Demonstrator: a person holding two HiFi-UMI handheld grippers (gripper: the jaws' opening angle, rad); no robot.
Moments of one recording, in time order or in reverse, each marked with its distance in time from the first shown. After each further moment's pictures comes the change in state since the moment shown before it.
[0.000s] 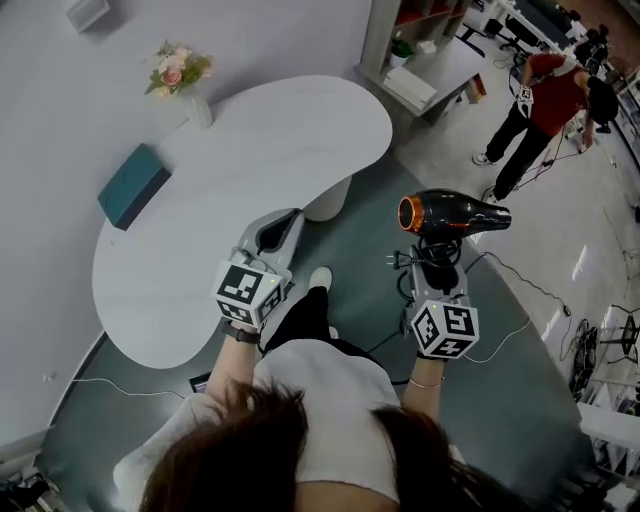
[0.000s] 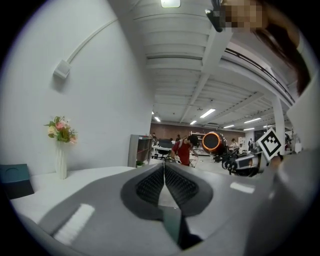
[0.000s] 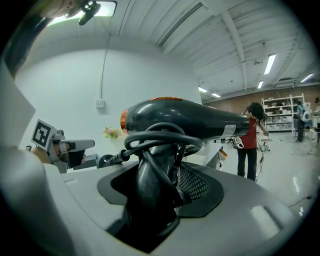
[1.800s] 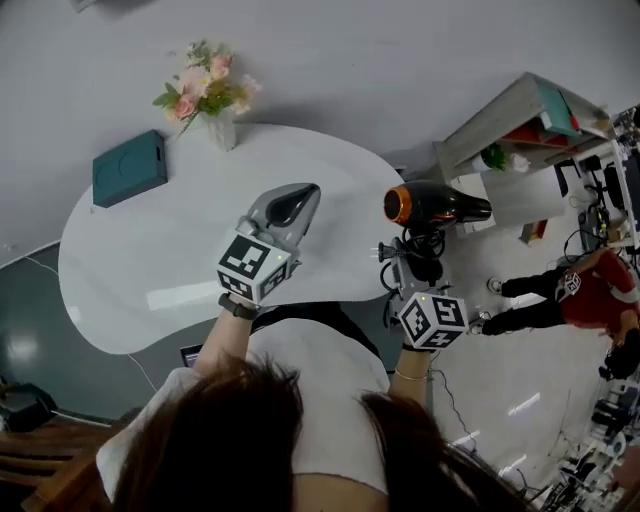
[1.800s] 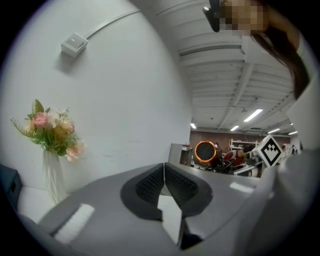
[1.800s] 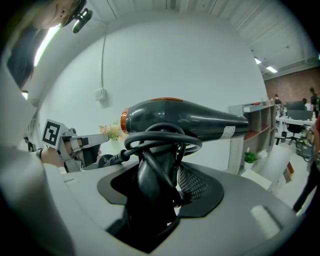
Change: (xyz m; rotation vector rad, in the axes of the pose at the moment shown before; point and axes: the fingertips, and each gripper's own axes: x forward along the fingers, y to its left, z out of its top) left arm 0.238 0.245 0.058 -0.110 -0.079 0.412; right arm 0.430 0.014 0.105 -0.105 0.168 0.565
